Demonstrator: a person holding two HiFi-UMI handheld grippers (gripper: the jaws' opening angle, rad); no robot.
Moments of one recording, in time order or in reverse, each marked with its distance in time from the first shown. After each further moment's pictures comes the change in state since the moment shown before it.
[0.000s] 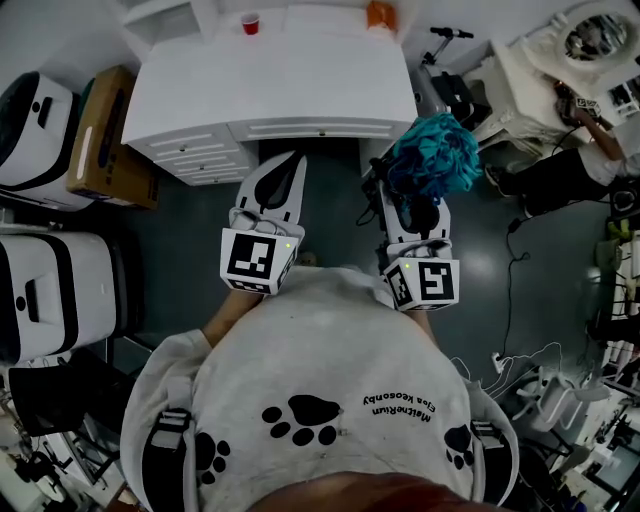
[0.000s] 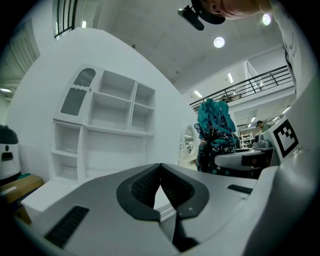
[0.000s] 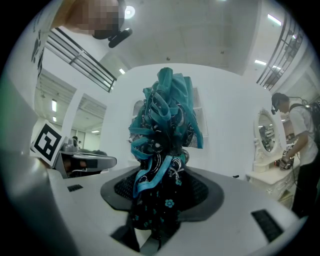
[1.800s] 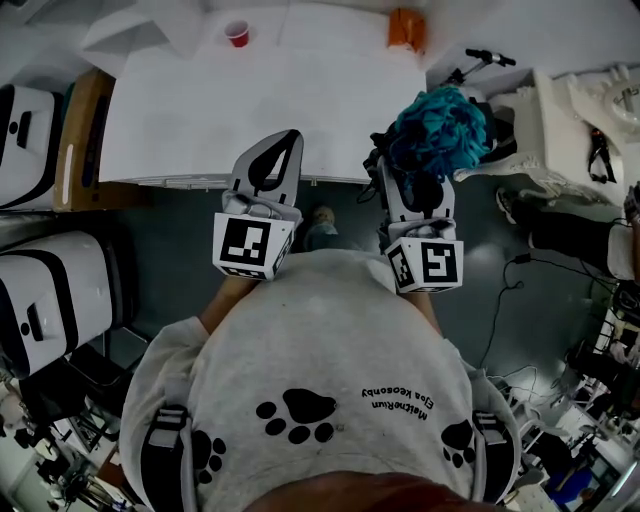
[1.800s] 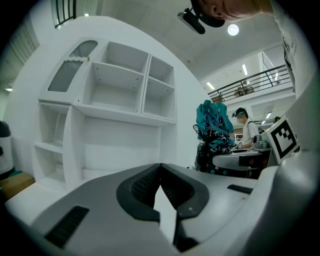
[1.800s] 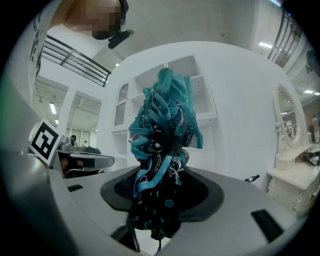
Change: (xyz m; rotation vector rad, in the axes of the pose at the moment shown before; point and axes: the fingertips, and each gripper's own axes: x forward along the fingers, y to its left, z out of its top) left arm 0.292 0.143 -0.021 -0.039 0.073 0.107; right arm 0.308 -0.157 -0.030 0.034 0.072 0.102
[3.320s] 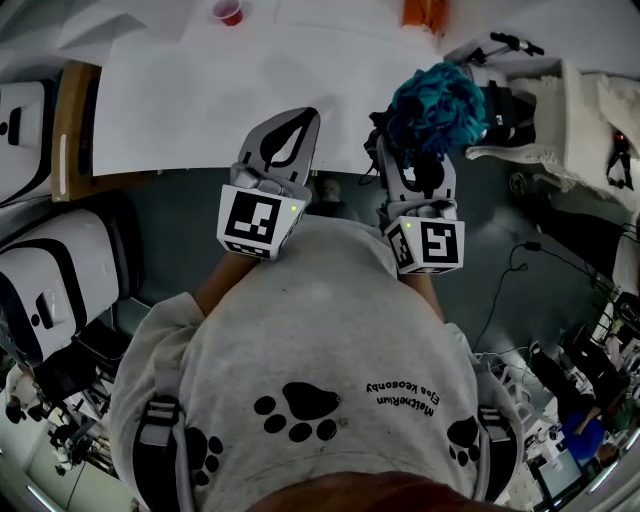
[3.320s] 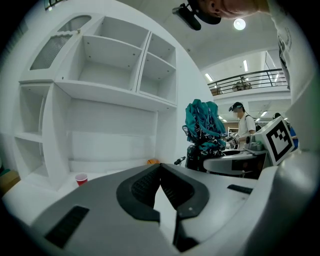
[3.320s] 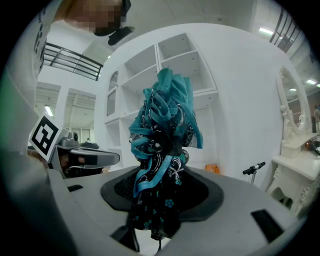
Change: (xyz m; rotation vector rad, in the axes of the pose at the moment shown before) left arm 0.100 0.019 -0.034 -0.010 0.143 -0.083; right arm 0.087 -0.044 -0.047 0.056 0.135 0.015
